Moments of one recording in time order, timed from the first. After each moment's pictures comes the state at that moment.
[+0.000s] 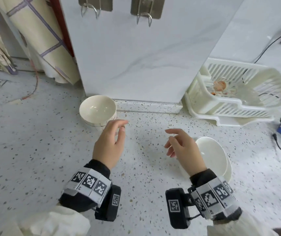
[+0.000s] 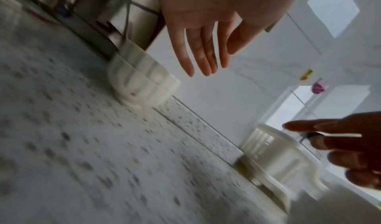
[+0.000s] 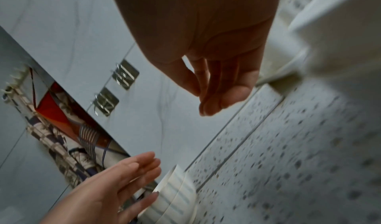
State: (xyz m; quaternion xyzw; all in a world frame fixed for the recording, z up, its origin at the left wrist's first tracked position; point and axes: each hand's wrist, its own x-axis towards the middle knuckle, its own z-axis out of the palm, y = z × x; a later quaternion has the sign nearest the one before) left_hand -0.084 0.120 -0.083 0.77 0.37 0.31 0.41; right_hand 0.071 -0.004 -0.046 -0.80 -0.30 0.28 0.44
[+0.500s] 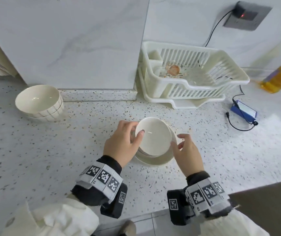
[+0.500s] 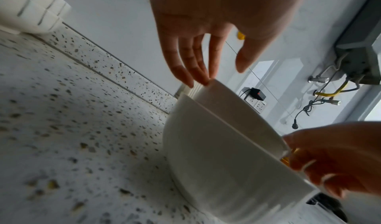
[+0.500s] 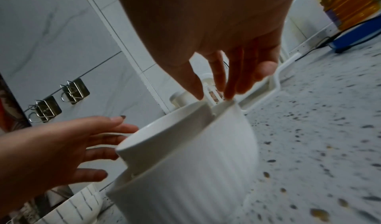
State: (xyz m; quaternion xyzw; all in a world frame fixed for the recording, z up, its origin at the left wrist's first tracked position) left_hand 0.038 -0.007 -0.080 0.86 0.31 0.20 0.35; right_hand 0.160 -0.146 -0.073 -0.91 -0.24 0.14 0.30
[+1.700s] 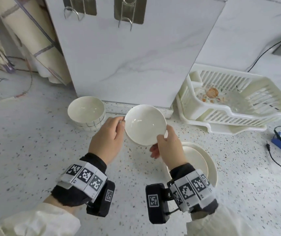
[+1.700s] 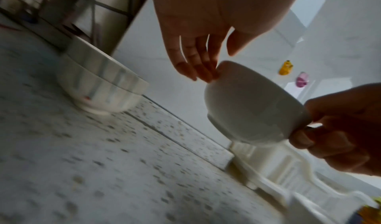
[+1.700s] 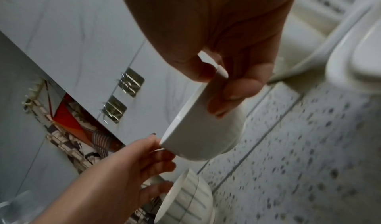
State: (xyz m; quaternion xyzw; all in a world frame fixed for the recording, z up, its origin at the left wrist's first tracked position) left_hand -0.043 0.096 -0.053 0.80 0.41 0.26 0.35; right_hand 0.094 0.002 -0.043 -0.78 -0.28 0.33 0.44
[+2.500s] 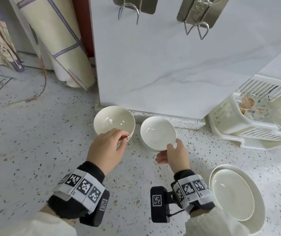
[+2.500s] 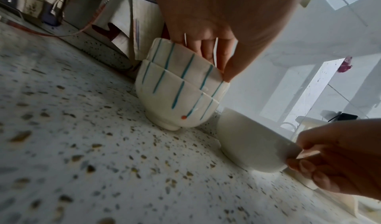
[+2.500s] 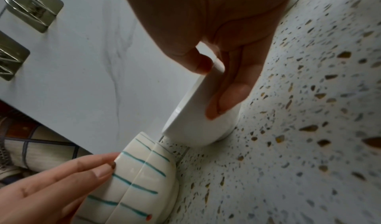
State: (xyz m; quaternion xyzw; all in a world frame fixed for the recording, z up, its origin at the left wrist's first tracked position) left_hand -0.102 0.202 -0.101 0.87 0.36 0.20 0.28; right_hand 0.070 0.102 -0.113 -0.79 -0.14 0.37 0.47
